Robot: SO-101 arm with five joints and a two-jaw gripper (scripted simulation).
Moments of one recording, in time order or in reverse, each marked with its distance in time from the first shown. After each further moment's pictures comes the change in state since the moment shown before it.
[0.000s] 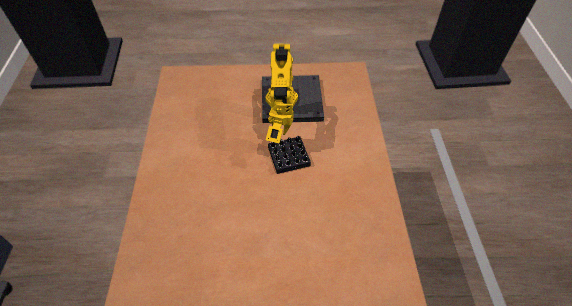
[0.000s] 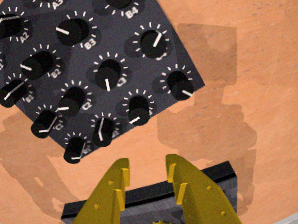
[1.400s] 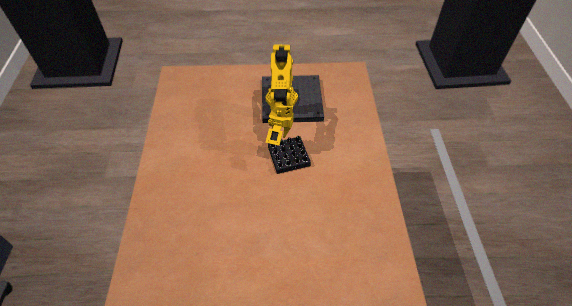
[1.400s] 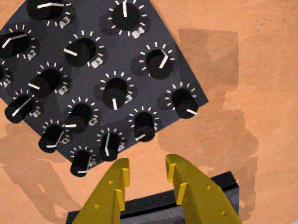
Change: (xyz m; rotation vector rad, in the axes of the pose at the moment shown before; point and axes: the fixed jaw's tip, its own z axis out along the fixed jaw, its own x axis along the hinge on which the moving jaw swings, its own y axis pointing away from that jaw) arm -0.009 0.003 0.003 -0.008 -0.027 0.000
